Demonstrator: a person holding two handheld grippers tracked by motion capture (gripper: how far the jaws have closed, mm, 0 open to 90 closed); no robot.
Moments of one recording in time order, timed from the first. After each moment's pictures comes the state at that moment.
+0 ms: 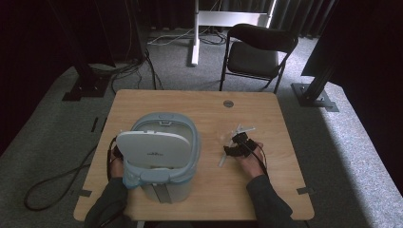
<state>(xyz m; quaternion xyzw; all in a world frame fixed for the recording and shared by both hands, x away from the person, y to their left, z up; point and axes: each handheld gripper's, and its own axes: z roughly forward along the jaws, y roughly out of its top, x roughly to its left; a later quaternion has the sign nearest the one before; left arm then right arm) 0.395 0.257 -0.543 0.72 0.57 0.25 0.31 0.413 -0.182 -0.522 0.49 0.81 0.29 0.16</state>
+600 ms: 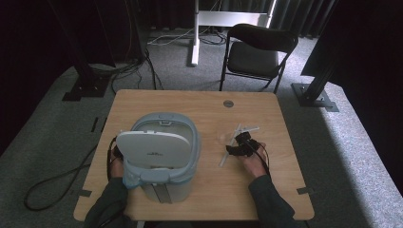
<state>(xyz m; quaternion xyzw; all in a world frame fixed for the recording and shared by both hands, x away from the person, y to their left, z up) 0.395 0.257 -0.543 0.72 0.57 0.25 0.31 0.411 -0.188 -0.517 0.49 0.80 0.30 0.15</state>
